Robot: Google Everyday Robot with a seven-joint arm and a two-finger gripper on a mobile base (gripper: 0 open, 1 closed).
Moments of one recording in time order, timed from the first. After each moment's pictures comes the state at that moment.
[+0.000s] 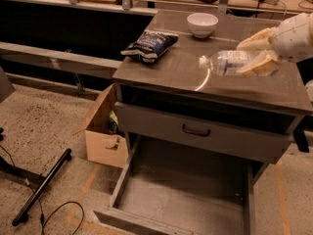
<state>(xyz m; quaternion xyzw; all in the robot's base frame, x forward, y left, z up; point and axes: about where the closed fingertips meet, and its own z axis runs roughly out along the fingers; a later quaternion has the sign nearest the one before) 0.617 -0.243 0.941 -0.66 0.62 0.04 0.43</state>
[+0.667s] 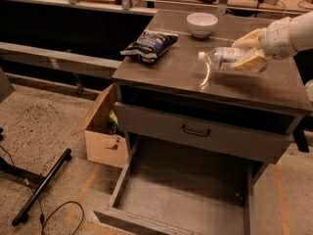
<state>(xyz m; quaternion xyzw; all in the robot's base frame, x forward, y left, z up) 0.695 -0.257 0.912 -0.63 0.64 0.03 0.45</state>
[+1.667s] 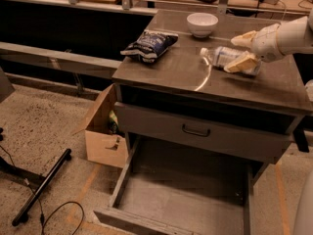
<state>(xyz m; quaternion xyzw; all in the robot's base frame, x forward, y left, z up) 0.737 -0.263 0.881 -0.58 0.68 0.04 0.45</state>
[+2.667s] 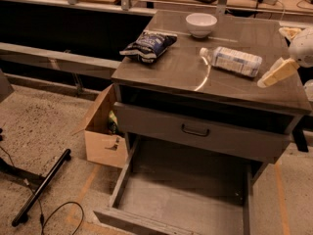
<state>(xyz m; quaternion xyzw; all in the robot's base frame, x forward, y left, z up) 0.692 -0.343 0.899 -0.51 0.74 -0.01 0.44</state>
